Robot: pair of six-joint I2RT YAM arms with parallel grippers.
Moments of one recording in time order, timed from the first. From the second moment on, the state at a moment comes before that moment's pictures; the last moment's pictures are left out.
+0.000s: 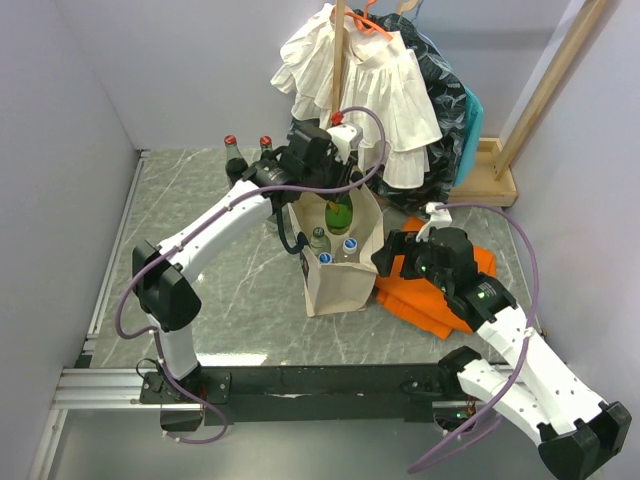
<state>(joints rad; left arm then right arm) -0.73 1.82 1.85 -0.56 0.06 -0.09 0.48 0.78 0.73 -0.46 0.00 0.43</state>
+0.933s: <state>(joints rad) -0.73 1.73 1.92 -0.65 0.06 -0.09 0.48 0.77 0.73 -0.46 0.00 0.42</state>
